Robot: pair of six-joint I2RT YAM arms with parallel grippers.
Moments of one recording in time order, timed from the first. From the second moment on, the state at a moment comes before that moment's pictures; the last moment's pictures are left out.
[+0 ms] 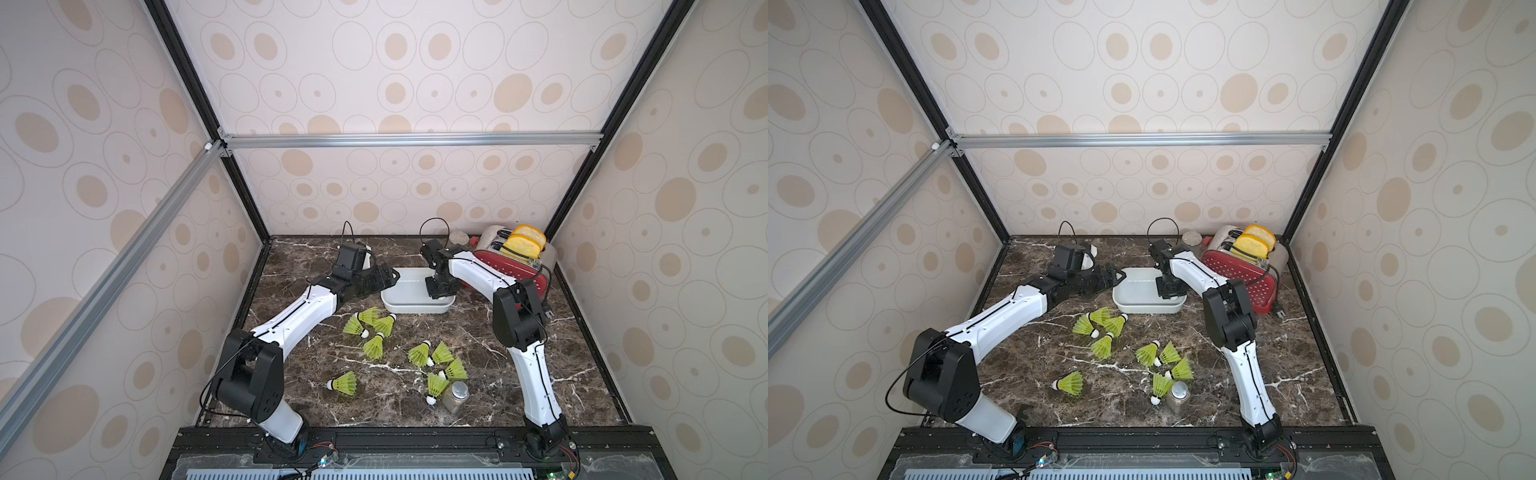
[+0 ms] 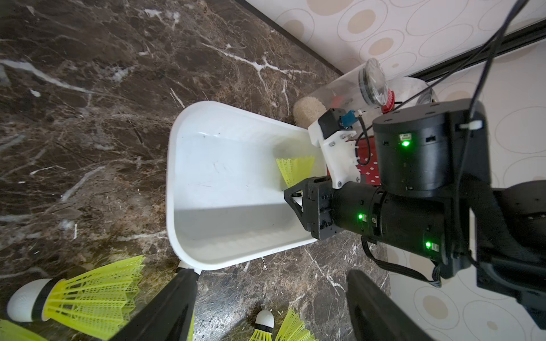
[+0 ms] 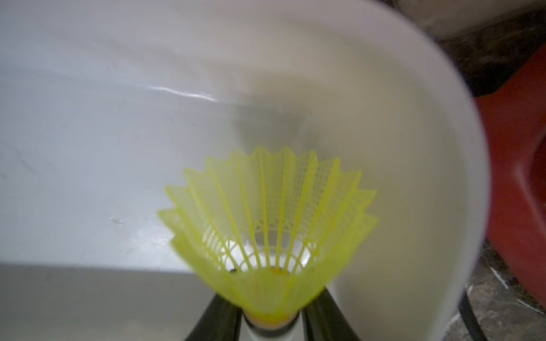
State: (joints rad) left arm -0.42 1.58 1.20 -0.31 0.30 -0.72; right arm 0.58 2.32 1.98 -1.07 0.16 0.30
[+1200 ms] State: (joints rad) left arm -0.42 1.50 1.20 -0.39 0.26 -0.73; right arm 0.58 2.20 2.02 -1.10 0.16 0.32
